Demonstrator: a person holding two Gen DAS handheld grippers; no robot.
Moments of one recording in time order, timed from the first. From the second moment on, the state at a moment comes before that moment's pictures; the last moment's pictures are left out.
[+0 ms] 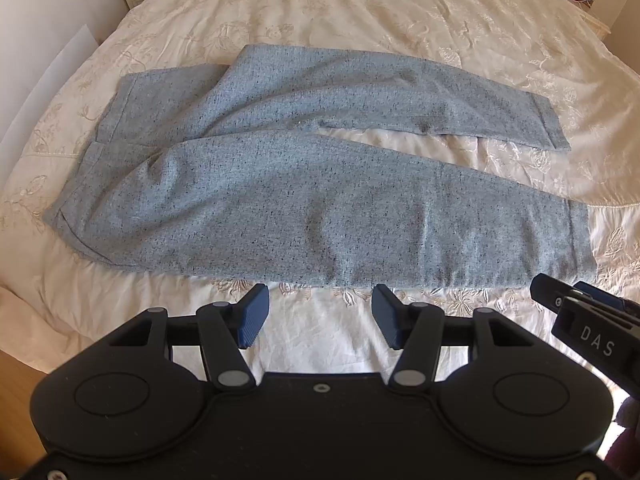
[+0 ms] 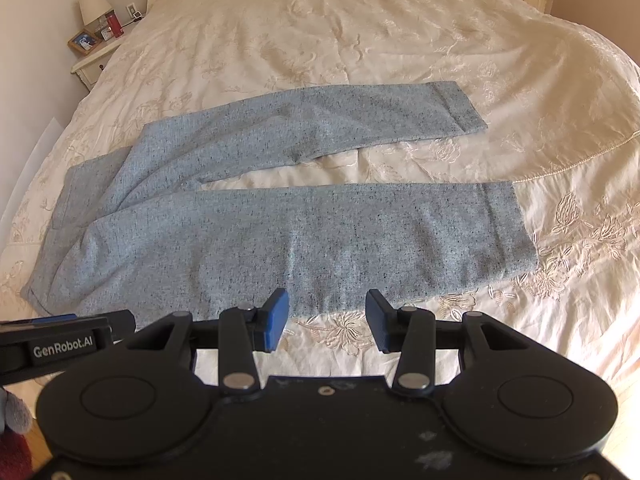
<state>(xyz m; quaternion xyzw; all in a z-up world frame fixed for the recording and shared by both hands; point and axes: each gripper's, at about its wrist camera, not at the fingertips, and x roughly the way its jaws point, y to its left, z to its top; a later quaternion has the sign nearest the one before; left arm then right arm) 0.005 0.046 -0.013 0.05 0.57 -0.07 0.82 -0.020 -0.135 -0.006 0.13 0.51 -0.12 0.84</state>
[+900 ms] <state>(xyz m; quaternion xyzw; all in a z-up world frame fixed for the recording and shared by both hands) 0.011 0.050 -0.017 0.06 0.59 -0.07 0.81 -0.021 -0.130 -0.010 0.13 0.51 -0.12 0.84</state>
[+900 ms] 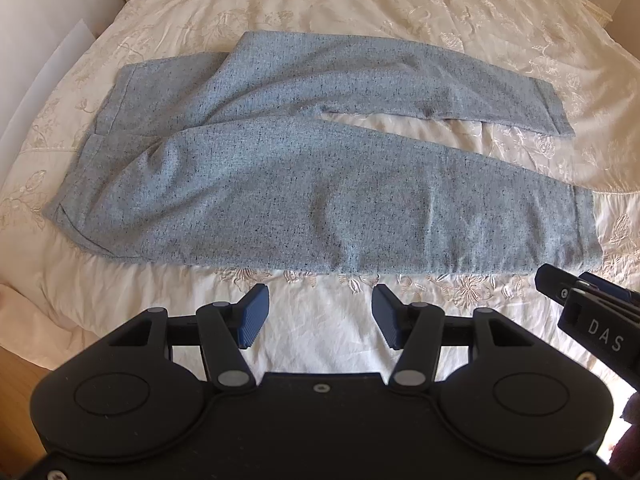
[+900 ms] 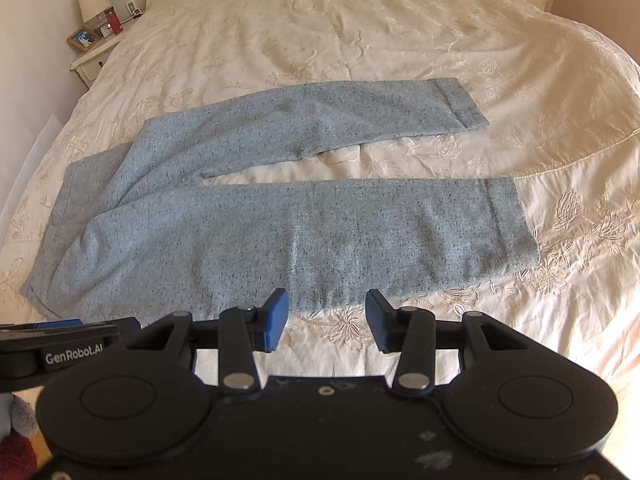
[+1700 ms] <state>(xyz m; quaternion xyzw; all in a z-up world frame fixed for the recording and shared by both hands) 0.020 0.050 -0.024 0.07 0.60 -0.07 0.80 -0.013 -0.126 -0.016 0.14 0.53 -0.13 0.82</state>
